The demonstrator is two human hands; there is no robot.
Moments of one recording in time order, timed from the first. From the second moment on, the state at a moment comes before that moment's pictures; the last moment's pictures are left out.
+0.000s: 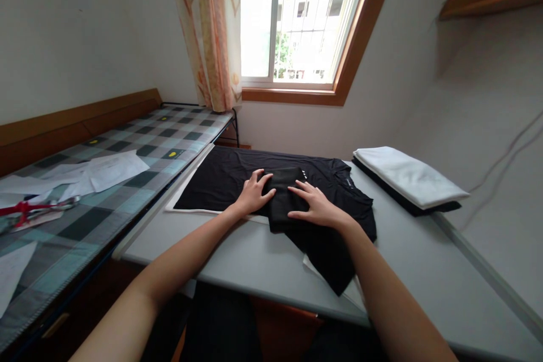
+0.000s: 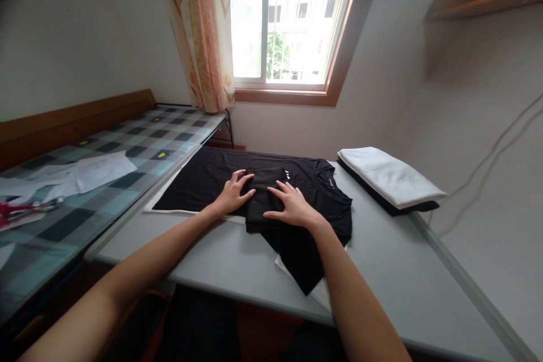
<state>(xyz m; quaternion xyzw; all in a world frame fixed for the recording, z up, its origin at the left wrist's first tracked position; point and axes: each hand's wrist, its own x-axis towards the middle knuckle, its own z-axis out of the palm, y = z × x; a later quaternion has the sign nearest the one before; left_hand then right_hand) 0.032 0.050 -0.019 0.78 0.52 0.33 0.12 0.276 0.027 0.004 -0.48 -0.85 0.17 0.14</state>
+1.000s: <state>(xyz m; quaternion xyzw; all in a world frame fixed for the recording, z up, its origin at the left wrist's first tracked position) 0.031 0.065 -0.016 0.69 0.53 0.36 0.35 0.326 0.052 0.006 -0.76 -0.61 0.12 0.16</state>
